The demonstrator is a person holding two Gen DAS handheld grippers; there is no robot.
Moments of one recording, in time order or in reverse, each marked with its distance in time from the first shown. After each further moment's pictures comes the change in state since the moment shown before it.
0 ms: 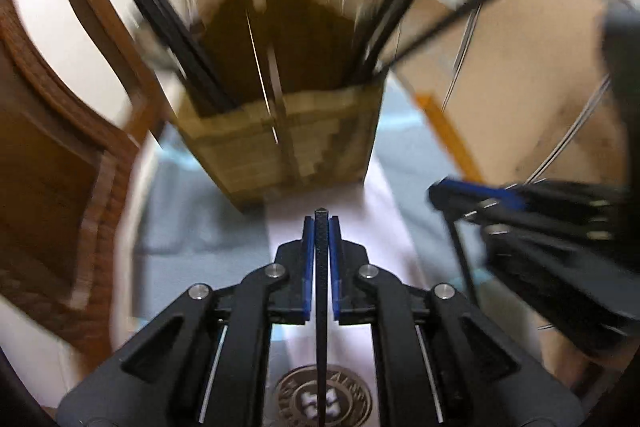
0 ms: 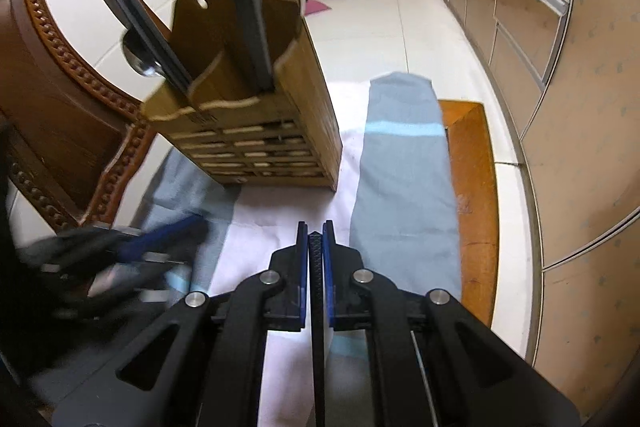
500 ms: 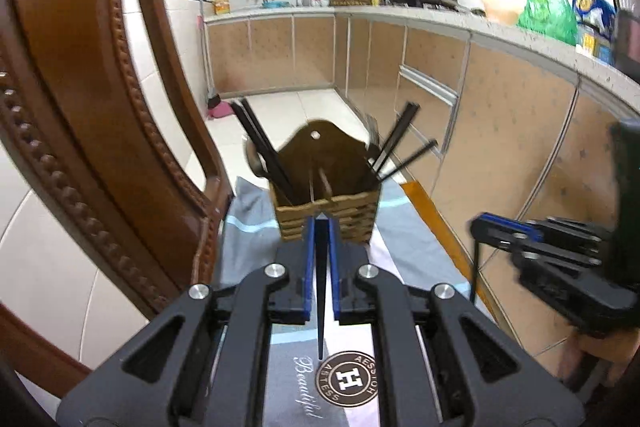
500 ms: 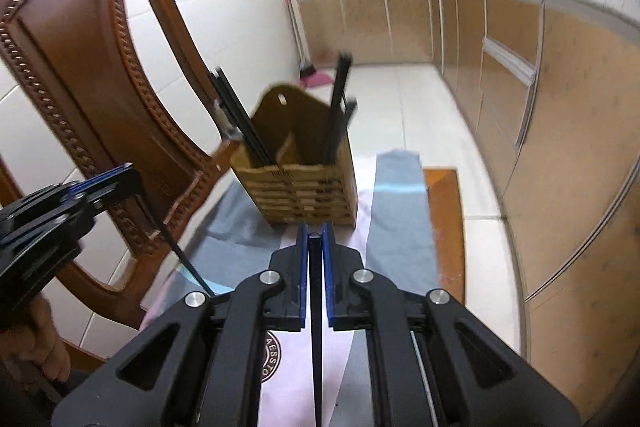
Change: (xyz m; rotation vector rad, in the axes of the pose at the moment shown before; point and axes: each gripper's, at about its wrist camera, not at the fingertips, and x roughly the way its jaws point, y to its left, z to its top) left arm -0.124 0.042 -0.005 -0.043 -0.267 -0.004; right arm -0.131 0.048 -0.038 -0.048 -0.285 -0.022
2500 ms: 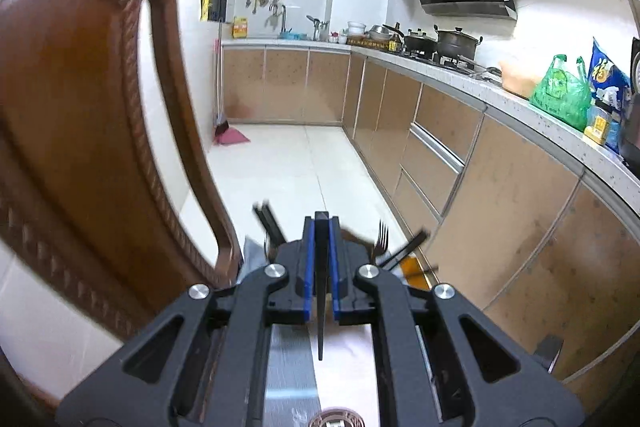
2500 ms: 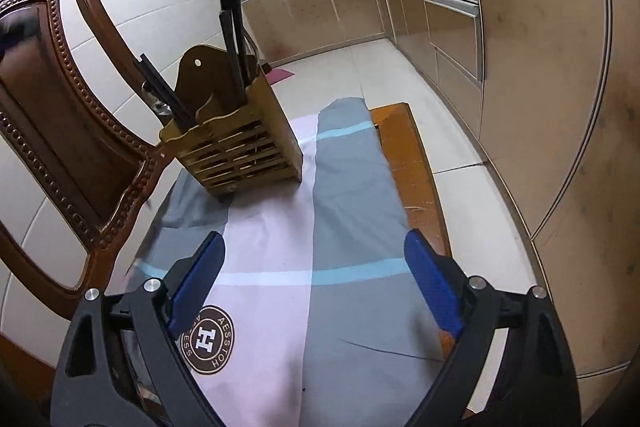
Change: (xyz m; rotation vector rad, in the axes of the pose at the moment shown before) left arm -0.027 0.023 0.109 -0.088 -0.097 0.009; right arm 0.039 -0.063 -0.072 0.220 0.029 -0.064
